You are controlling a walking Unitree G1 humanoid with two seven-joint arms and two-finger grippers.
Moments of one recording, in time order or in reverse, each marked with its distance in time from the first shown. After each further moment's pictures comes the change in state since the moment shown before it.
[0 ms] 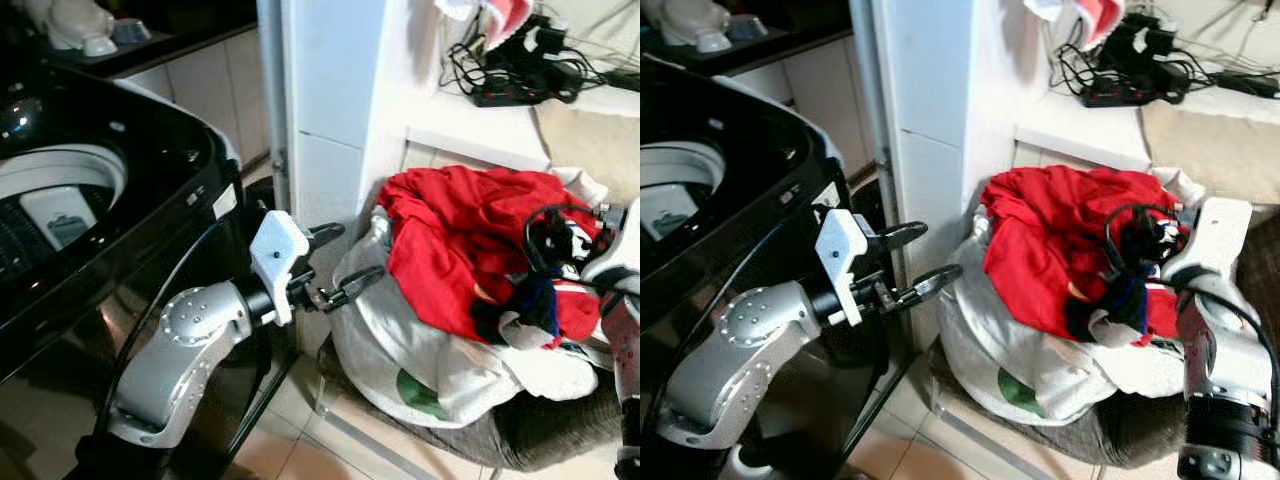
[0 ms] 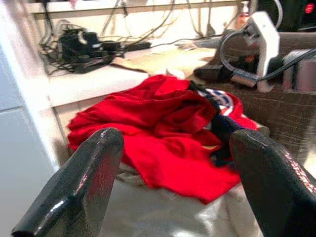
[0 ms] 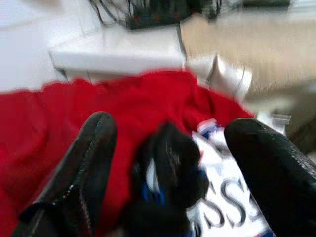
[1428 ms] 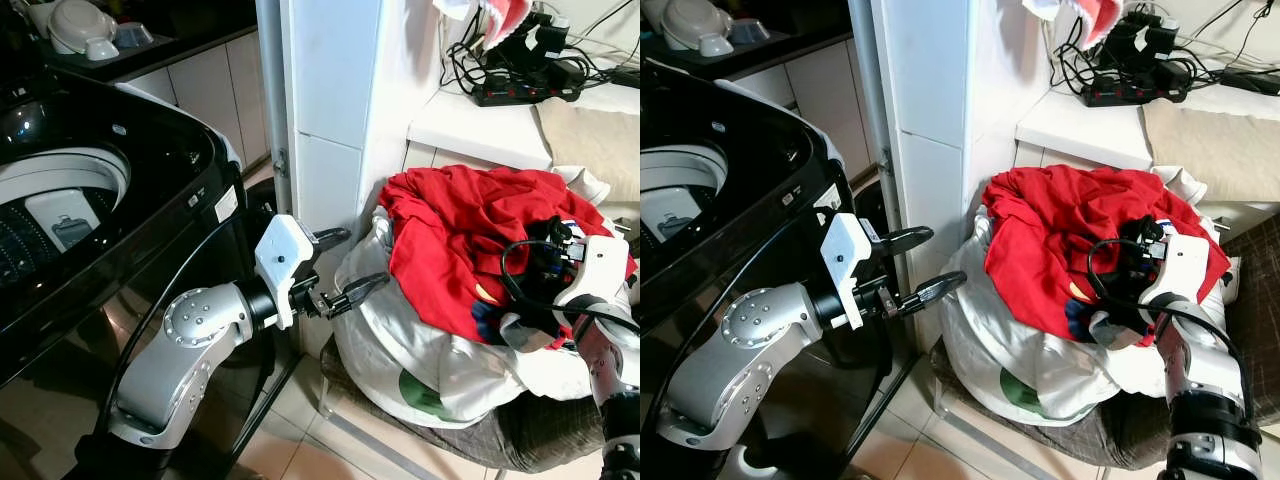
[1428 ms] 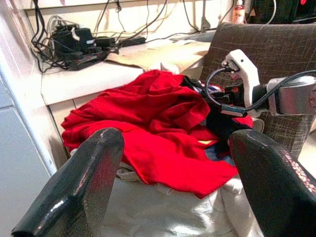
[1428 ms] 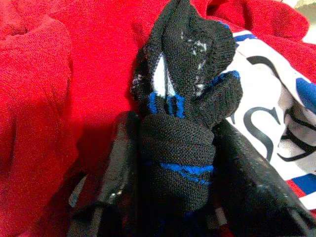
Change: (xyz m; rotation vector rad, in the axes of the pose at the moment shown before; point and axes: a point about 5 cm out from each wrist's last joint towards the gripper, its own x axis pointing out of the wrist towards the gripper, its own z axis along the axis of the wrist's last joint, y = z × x) left arm -0.001 -0.001 -0.001 0.008 0.012 -0.022; right arm 0.005 -0.001 -0.049 -0.003 0.153 0.040
